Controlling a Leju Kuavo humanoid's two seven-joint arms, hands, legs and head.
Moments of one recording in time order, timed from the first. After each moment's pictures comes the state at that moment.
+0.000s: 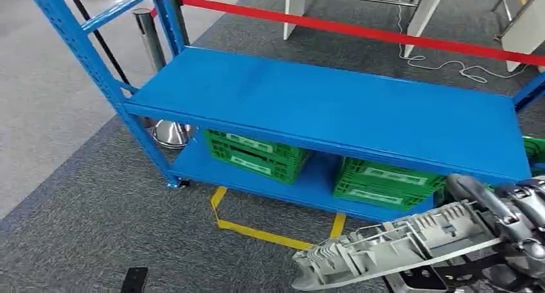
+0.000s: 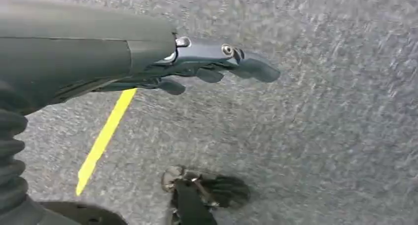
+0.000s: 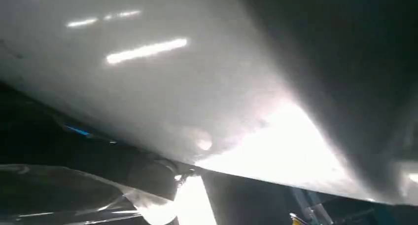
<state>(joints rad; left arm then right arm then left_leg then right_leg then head) -0.09 -0.21 0.99 -0.23 -0.90 0.17 -0.39 -0.08 -0.44 0.27 -2.13 1.45 -0.67 -0.14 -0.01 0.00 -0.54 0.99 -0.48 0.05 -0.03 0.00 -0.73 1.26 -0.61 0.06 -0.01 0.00</state>
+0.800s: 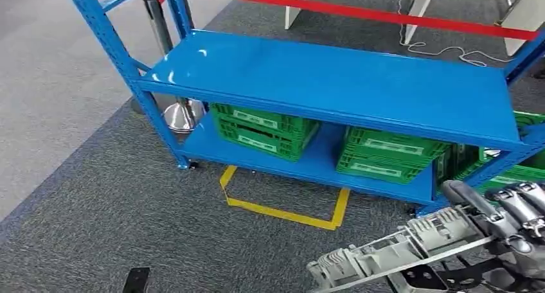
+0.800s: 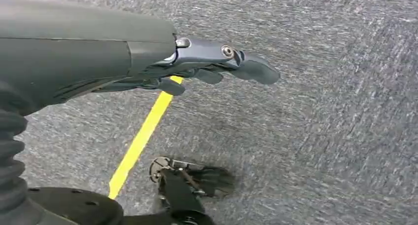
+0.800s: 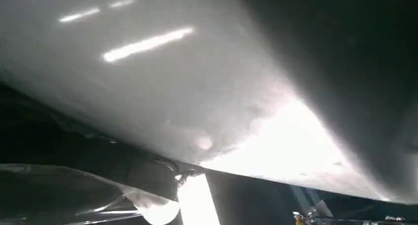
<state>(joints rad) -0.09 -0.22 1.01 -0.23 -0.87 0.19 -0.41 0.01 -0.39 0.18 -2.09 1.37 -0.67 -0.27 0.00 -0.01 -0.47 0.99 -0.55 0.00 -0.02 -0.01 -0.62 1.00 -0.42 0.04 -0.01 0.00</state>
